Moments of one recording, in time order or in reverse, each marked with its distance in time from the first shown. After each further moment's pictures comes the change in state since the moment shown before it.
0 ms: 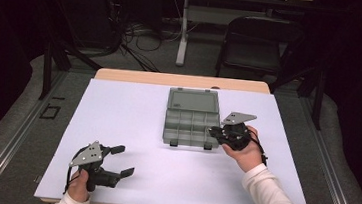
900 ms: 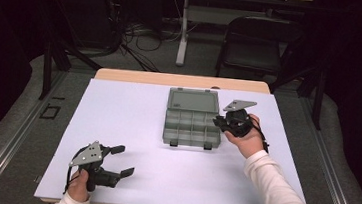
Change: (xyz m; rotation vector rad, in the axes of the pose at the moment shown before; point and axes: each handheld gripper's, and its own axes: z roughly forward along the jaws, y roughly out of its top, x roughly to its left) left arm 0.000 0.000 0.000 0.000 0.000 0.000; right arm -0.030 0.020 0.010 0.046 -0.060 0.003
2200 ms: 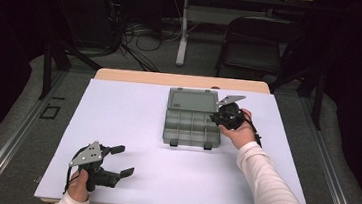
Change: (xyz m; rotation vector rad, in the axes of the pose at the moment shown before) left arm 0.000 0.000 0.000 0.000 -0.003 0.001; right arm -0.015 0.003 0.044 0.074 -0.037 0.017
